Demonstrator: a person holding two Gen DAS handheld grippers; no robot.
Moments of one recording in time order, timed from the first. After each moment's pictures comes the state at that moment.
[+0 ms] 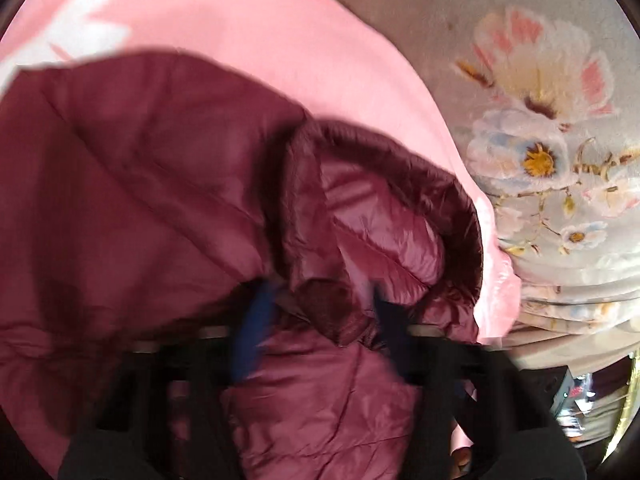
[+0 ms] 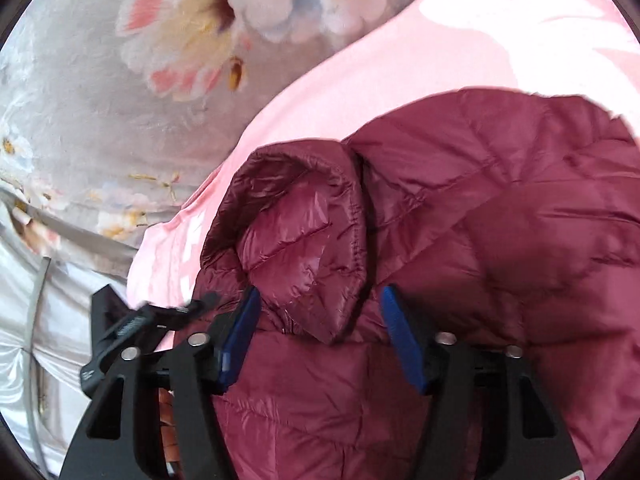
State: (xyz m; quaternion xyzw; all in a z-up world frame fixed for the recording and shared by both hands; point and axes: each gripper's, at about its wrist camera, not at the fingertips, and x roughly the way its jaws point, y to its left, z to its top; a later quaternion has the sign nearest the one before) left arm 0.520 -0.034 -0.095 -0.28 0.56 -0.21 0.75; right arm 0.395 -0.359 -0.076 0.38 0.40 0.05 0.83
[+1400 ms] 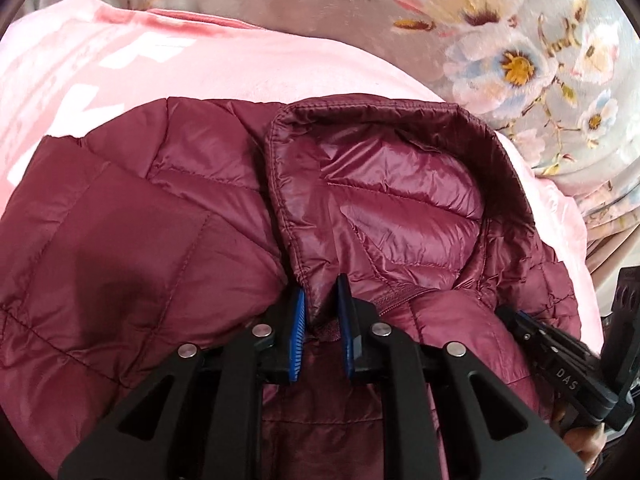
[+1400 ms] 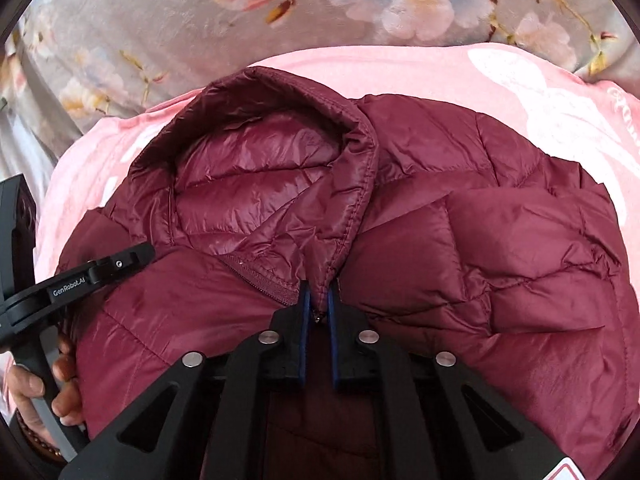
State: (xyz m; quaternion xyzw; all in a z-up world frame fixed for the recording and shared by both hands) left arm 0.468 -0.058 -0.093 -0.09 0.46 -0.21 0.86; right arm 0.375 -0.321 -0.090 0.12 0.44 0.01 0.89
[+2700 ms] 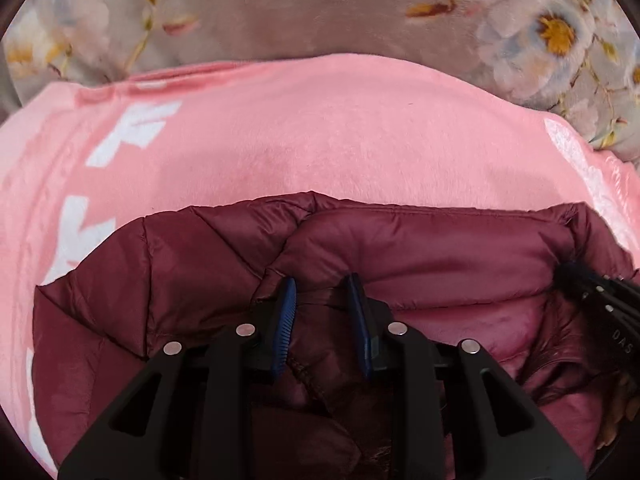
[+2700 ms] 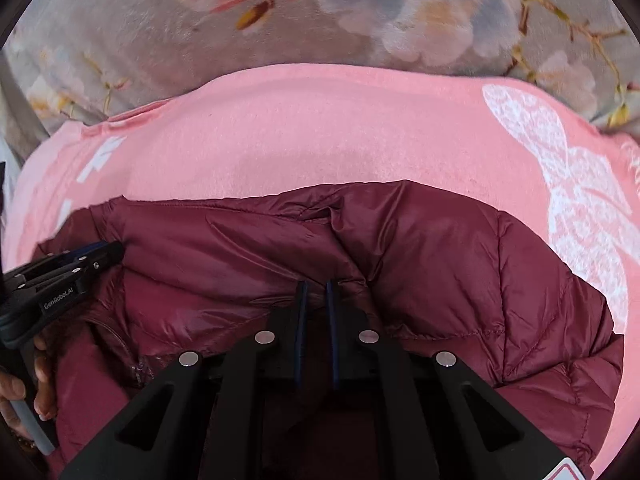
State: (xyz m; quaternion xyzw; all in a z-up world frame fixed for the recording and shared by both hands) left arm 0.540 -0.099 -0.087 0.05 0.43 -0.14 0.89; right arm 0.456 -0.334 -0.102 0.06 0.43 -0.03 0.90
